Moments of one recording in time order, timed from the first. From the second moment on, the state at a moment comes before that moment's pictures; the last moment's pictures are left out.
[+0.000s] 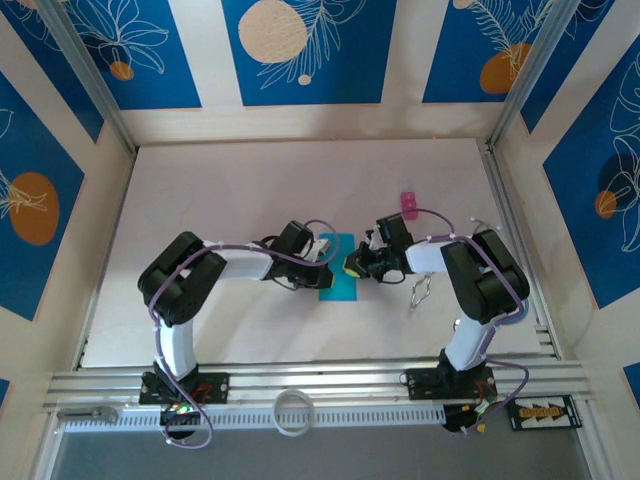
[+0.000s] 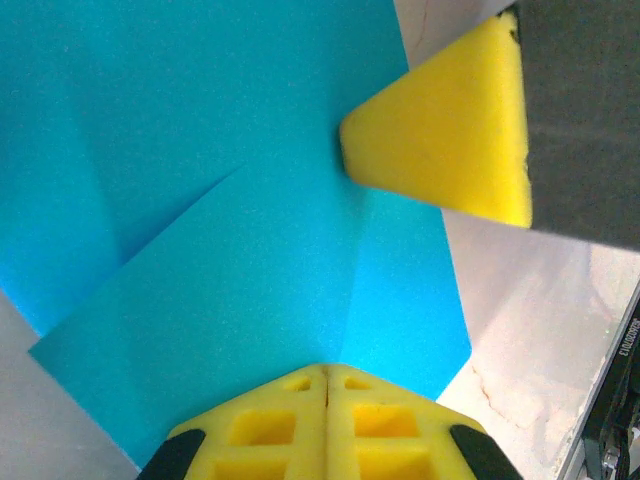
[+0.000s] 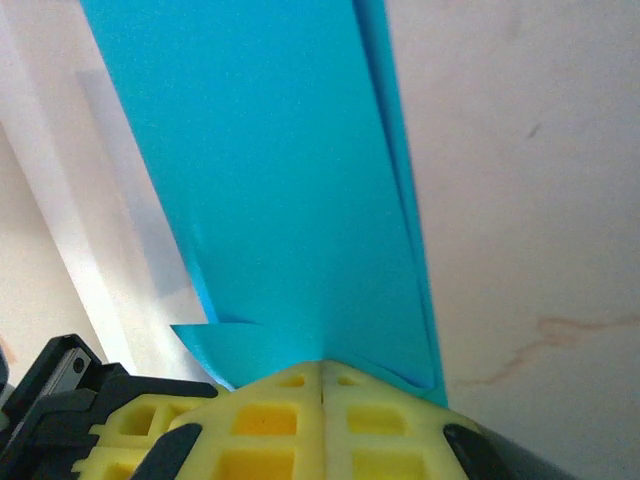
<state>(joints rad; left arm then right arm) -0.71 1.90 0.97 -0.05 0.56 -0.55 0.36 1.76 0.74 0.02 -0.62 0.88</state>
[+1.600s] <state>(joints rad) -0.71 1.98 1.08 -0.09 0.62 -0.64 0.39 1.75 0.76 -0.04 -0.56 0.78</state>
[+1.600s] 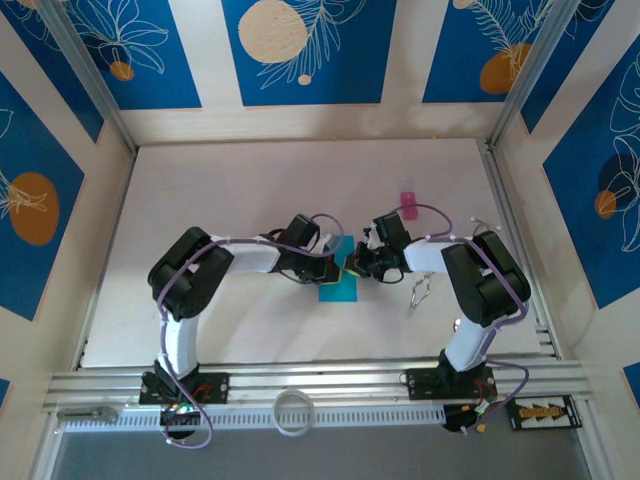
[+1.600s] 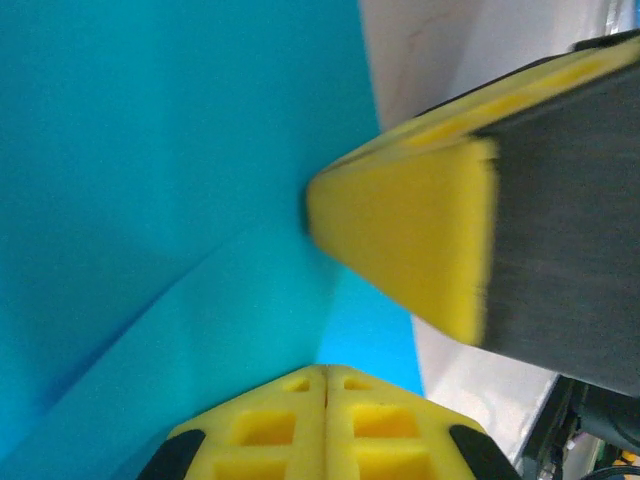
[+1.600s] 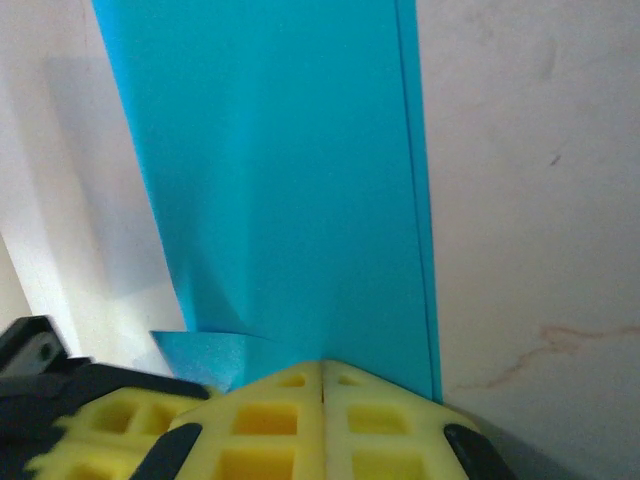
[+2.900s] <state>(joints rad) -0.71 1.80 1.06 -0.25 0.55 -0.52 0.40 1.75 0.77 -0.06 -0.56 0.77</state>
